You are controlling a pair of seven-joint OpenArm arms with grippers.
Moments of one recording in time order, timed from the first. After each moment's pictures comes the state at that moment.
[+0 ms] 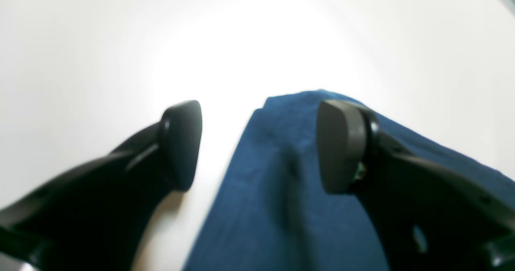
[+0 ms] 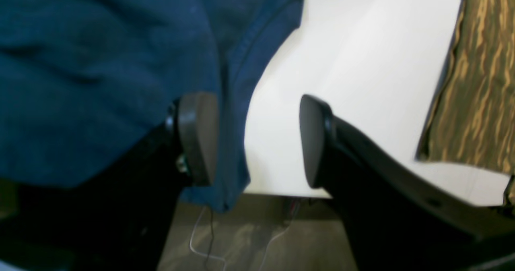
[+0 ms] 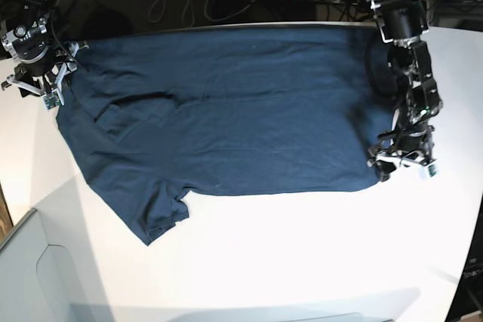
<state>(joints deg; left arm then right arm) -6.7 -15.9 -17.9 72.6 -28.1 -4.7 29.2 -22.5 12.2 32.2 110.9 -3.3 42.9 -47.4</state>
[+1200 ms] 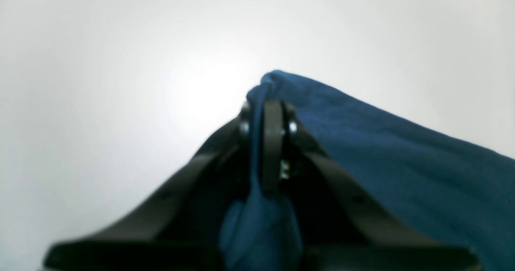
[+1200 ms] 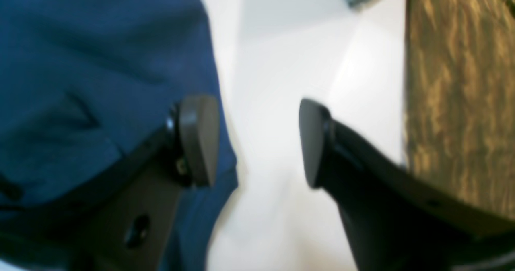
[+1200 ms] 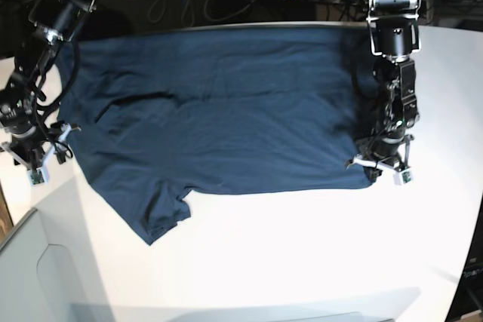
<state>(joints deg) -11.3 -16.3 -7.9 59.6 -28.3 -4.7 18.3 7.3 13.5 32.2 88.3 -3.9 43.1 -47.9</state>
